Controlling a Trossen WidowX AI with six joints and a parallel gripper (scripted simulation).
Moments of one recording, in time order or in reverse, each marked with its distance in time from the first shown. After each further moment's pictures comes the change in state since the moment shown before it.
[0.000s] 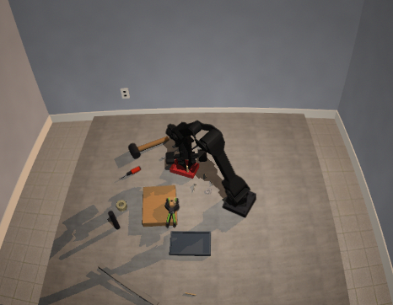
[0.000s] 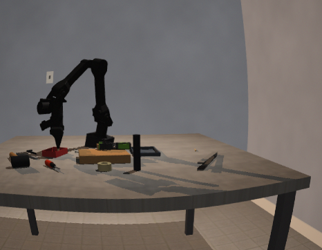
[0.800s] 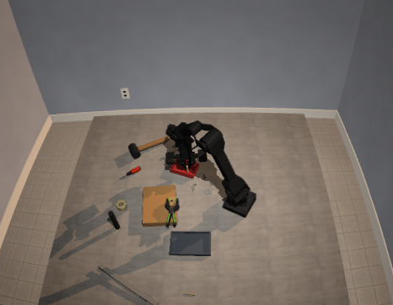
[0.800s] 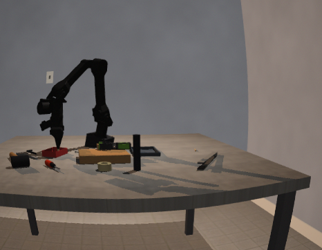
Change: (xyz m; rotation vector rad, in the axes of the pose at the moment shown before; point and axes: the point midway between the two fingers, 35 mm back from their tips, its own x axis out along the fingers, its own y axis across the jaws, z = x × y) arm 0.001 0.000 0.000 0.000 -0.001 0.001
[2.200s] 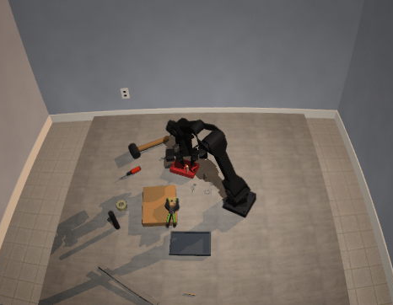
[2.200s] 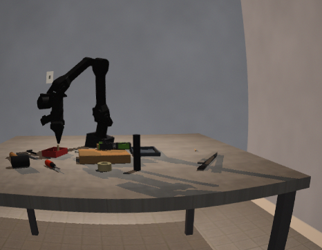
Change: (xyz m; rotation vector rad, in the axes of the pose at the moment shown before) arm -0.024 -0.003 -0.003 0.008 0.015 -0.009
